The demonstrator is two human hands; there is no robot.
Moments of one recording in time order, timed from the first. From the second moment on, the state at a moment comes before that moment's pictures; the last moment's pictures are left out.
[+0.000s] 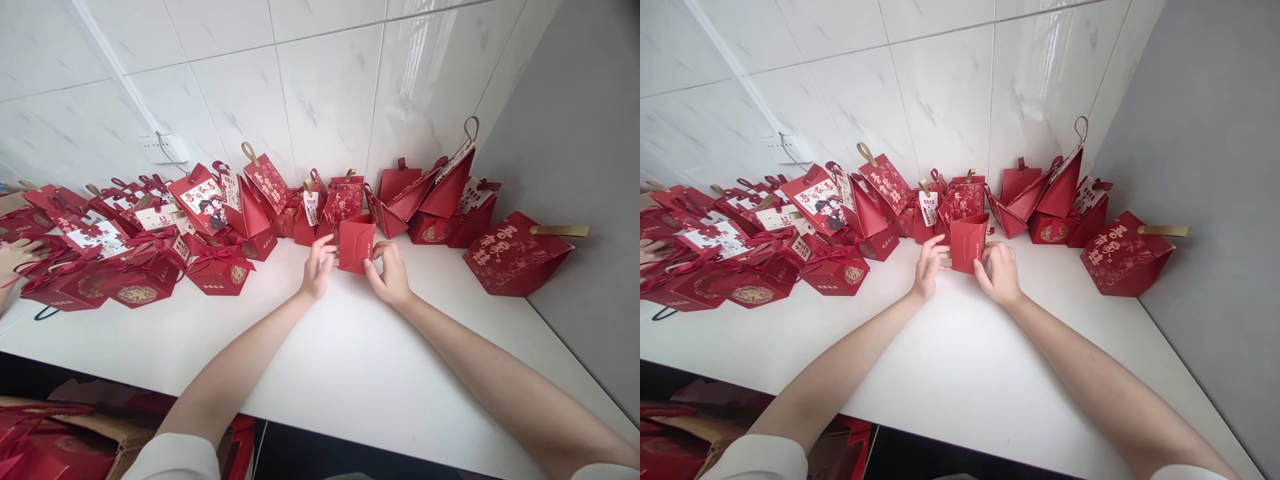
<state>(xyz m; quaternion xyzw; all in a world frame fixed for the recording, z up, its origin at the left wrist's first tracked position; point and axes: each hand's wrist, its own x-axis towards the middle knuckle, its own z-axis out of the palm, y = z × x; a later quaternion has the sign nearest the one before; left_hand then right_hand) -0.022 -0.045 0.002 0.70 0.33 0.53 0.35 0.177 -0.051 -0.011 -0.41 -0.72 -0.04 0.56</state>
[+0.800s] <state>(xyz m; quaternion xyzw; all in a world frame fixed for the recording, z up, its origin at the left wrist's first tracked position) -0.045 -0.021 0.007 0.50 0.39 0.38 0.67 0.171 -0.059 -0.006 -0.35 -0.71 -0.04 0.60</state>
